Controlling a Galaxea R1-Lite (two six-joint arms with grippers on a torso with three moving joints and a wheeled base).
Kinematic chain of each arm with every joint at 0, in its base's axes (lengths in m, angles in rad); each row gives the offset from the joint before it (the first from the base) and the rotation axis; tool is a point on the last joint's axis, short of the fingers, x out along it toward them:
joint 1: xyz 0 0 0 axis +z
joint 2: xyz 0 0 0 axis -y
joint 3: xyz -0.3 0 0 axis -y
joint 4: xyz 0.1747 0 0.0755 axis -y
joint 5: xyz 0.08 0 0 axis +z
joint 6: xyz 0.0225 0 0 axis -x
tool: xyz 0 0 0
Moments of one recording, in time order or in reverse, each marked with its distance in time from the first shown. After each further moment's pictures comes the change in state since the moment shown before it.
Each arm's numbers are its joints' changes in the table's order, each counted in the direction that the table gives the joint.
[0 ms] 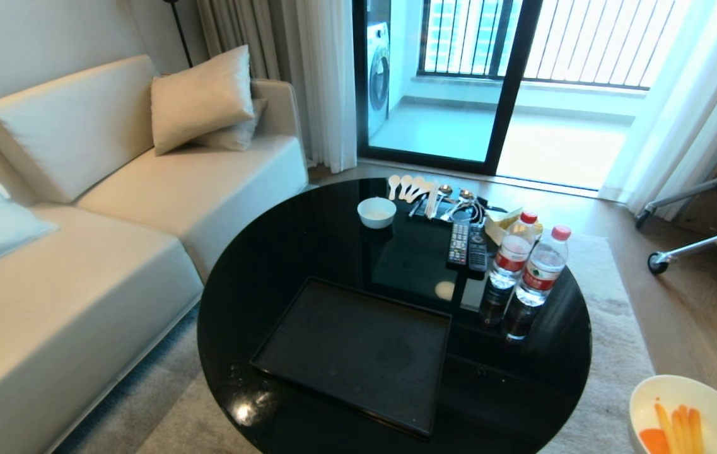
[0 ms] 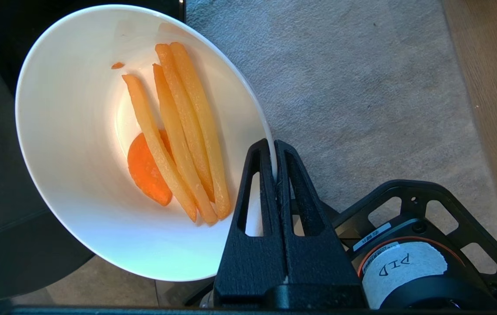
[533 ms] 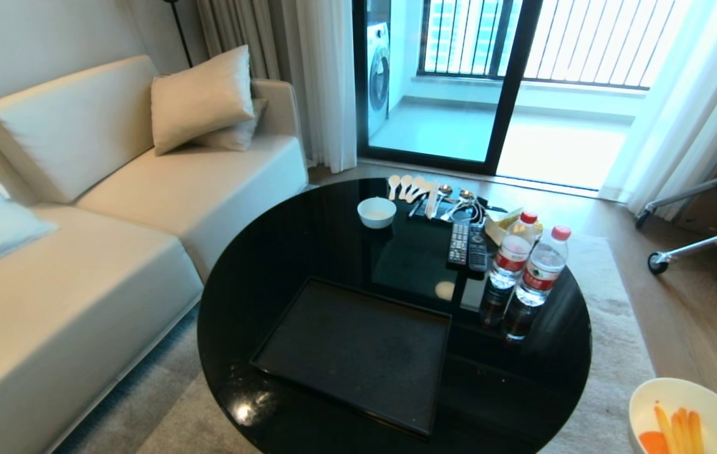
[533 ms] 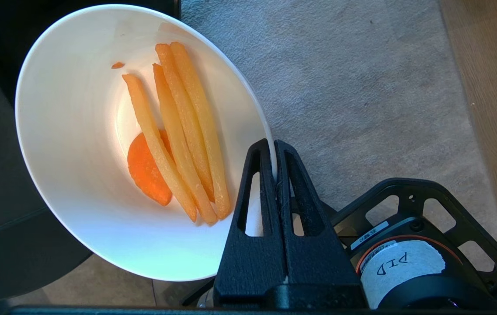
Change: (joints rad) left arm 0.000 0.000 0.000 0.000 0.000 0.000; right arm 0.000 -0.008 -0.005 0.000 0.000 -0.002
